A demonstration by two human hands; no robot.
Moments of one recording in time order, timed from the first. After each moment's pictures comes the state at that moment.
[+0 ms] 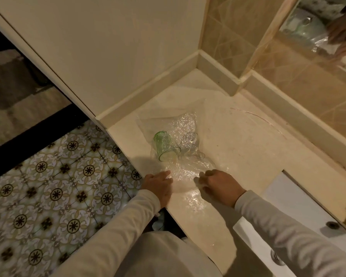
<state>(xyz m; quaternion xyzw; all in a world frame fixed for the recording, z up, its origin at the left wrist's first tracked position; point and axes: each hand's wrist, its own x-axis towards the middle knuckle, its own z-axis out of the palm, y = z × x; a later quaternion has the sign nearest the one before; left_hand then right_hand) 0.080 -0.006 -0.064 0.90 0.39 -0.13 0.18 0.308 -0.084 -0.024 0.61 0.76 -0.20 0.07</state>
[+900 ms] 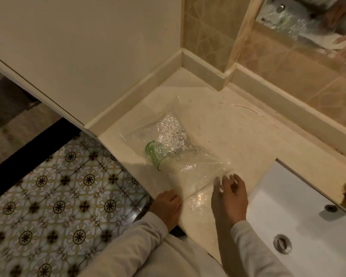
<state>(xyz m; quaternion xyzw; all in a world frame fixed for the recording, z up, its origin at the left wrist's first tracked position) 0.097 -0.067 -0.056 0.92 0.31 0.09 0.24 0.280 -0.150 -0.039 0.82 0.02 -0.34 -0.46</state>
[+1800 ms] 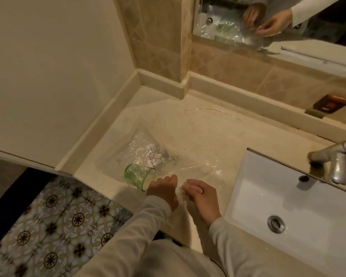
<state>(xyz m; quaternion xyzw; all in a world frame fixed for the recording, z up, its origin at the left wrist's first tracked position) 0.175 -0.013 -0.026 0.93 0.32 -0.13 0.12 0.256 -0.124 -0.024 0.70 -0.04 -0.41 -0.58</state>
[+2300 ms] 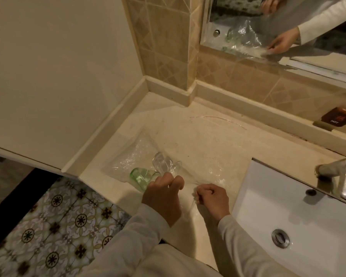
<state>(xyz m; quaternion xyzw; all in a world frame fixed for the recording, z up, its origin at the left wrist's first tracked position) 0.169 -0.017 0.062 0.94 0.27 0.08 0.20 0.290 -0.122 -0.028 0.77 -0.03 -0.38 -0.51</state>
